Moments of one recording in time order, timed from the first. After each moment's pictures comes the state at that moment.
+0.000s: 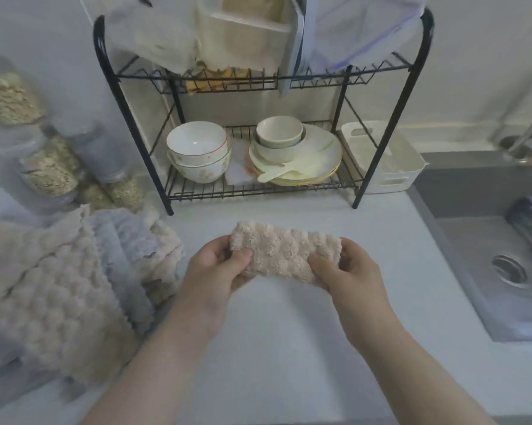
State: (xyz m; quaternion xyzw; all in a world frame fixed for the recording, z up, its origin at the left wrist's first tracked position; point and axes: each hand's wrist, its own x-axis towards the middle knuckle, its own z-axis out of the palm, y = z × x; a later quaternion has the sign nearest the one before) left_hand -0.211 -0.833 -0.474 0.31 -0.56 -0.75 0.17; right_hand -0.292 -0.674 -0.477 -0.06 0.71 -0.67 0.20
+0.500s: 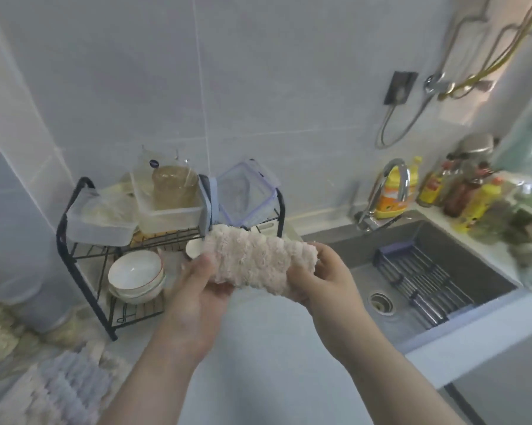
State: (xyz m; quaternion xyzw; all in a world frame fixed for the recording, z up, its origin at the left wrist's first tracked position) left_hand -0.273 -0.806 -0.271 0.08 -0.40 -0.91 0.10; right_hand -0.306 -0.637 -0.248 -0.05 0.66 -0.75 0.10
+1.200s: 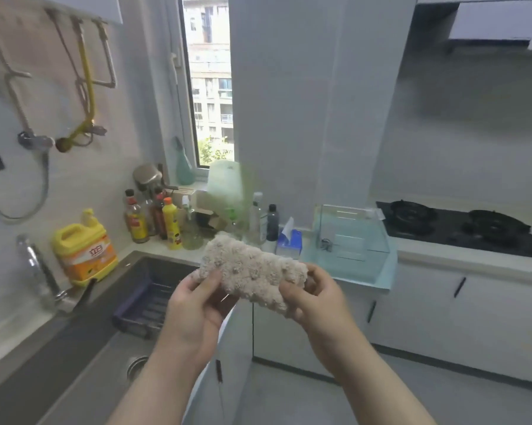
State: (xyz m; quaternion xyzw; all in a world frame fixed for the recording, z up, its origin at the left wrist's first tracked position) left_hand -0.333 -0.295 -0.218 -0.10 -0.41 -0.87 -0.27; right_hand -0.216 -0.173 -0.211 0.21 0.58 -0.73 -0.29
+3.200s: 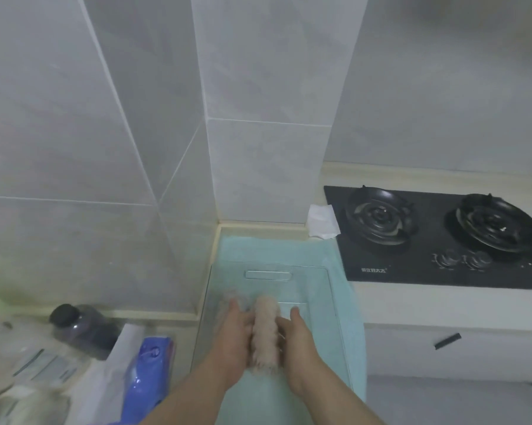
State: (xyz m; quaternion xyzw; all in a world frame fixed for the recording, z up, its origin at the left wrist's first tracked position) left_hand -0.552 0.430 -0.415 0.01 -0.58 -0.58 -0.57; right_hand -0.454 0.485 -0.432 0.53 0.30 -0.78 -0.16
